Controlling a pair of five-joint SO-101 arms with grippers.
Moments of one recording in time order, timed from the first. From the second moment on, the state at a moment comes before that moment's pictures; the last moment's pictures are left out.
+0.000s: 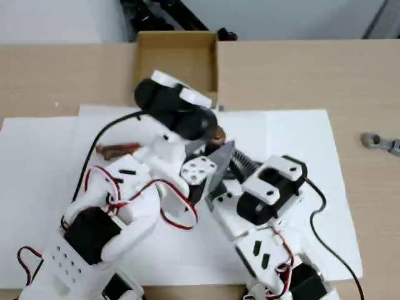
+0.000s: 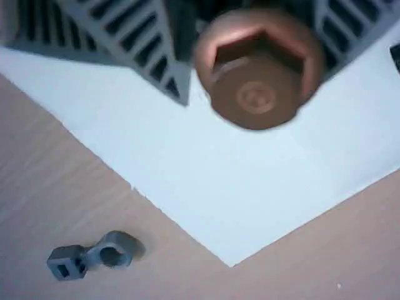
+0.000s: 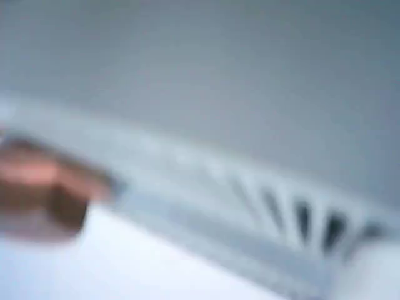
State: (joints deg) left arm 38.3 -48.7 23.1 63.5 11.6; right arm -36.0 -97.9 71.5 32.6 -6.1
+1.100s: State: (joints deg) left arm 30.7 -48.9 19.8 73.1 13.5; right arm -35.7 -89.5 66.8 31.2 -6.1
